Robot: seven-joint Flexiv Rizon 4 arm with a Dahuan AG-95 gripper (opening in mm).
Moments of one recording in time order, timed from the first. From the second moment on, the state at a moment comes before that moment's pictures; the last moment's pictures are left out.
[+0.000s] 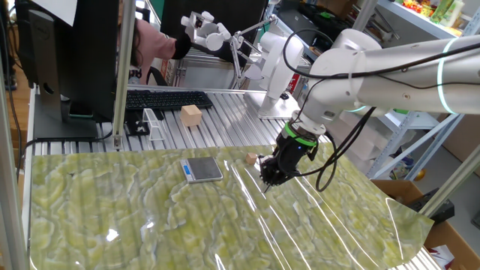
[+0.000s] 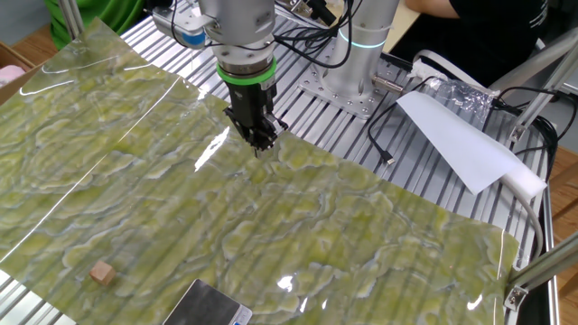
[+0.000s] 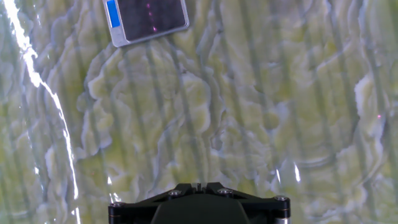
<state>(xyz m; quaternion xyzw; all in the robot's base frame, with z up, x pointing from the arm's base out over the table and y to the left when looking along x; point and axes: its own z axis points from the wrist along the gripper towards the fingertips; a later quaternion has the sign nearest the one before) 0.499 0.001 0.169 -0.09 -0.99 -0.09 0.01</state>
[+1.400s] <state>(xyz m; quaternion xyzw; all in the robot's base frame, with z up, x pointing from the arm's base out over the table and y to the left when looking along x) 0.504 -0.006 0.182 -0.02 -1.00 -0.05 -0.03</state>
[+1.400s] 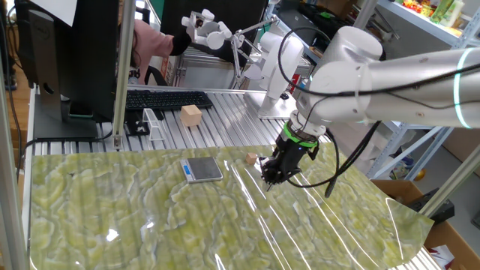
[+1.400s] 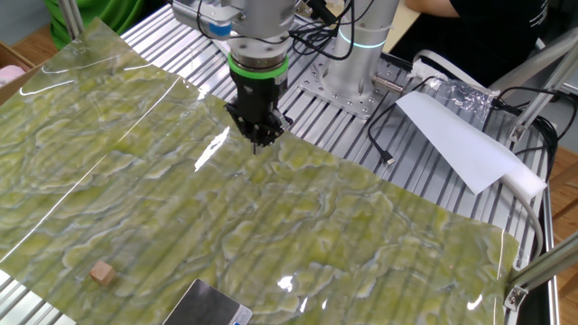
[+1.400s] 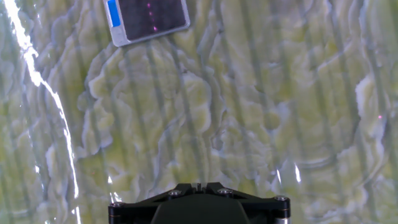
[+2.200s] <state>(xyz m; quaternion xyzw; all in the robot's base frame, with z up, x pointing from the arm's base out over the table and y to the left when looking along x) 0.542 -0.021 0.200 0.00 -1.00 -0.05 -0.03</state>
